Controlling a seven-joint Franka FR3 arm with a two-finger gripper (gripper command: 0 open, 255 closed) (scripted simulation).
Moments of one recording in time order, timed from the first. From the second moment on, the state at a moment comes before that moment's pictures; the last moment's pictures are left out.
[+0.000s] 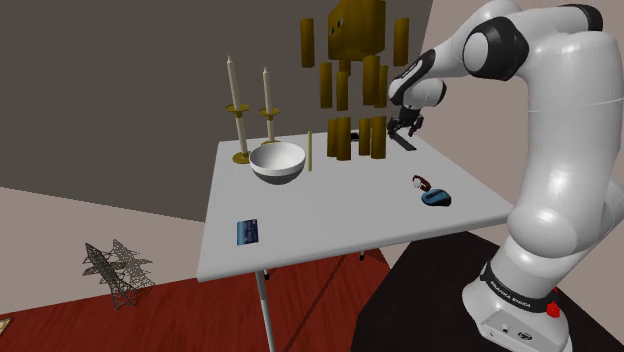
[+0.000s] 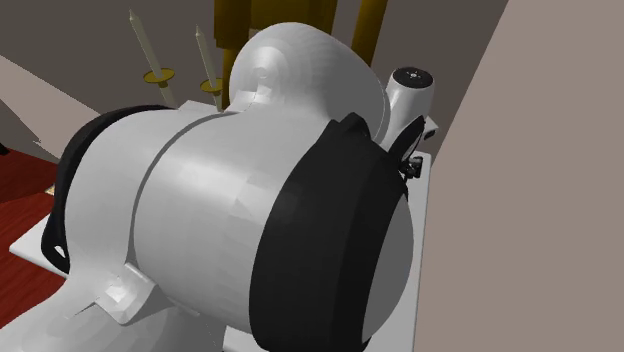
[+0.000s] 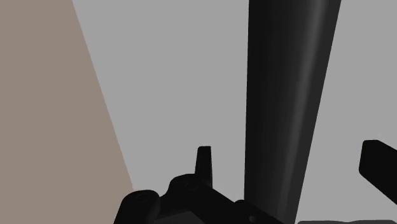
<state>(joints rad) -0.35 0.44 -0.41 -1.88 0.27 2.50 -0.30</state>
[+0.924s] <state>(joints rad) -0.36 0.44 -0.41 -1.88 0.28 2.52 -0.30</state>
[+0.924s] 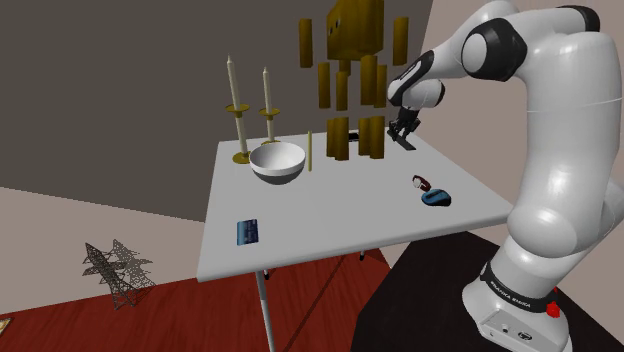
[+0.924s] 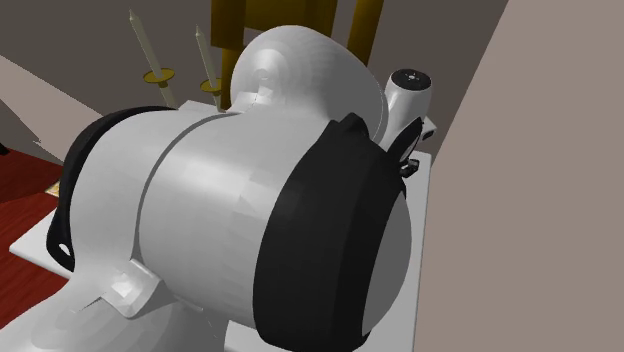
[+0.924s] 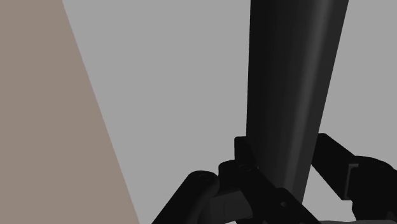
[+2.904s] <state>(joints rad) -0.16 0.13 -0.45 -2.06 0.04 2.41 -0.01</state>
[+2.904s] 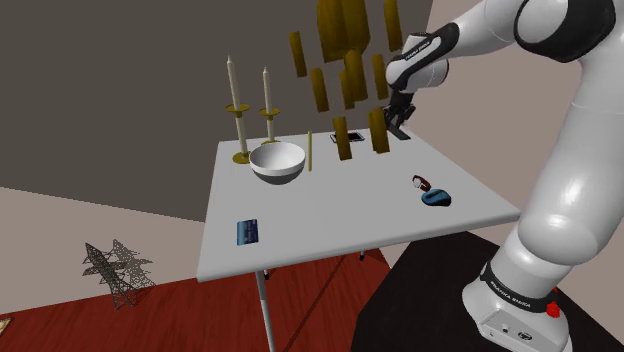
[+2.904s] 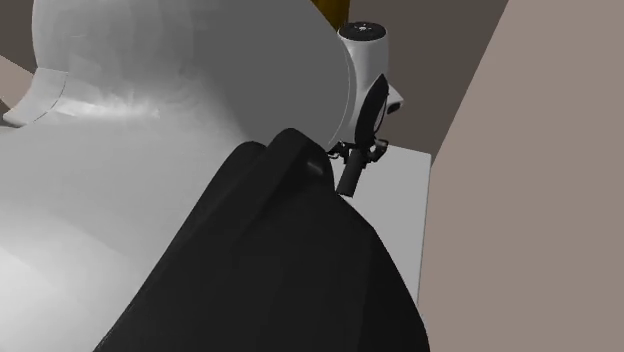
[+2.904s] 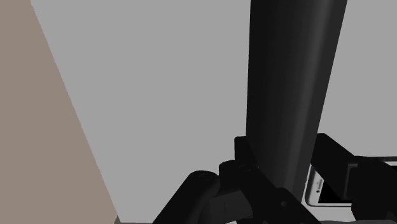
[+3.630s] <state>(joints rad) -0.03 -0.07 -0.35 -2.29 -0.16 2.44 0.35</state>
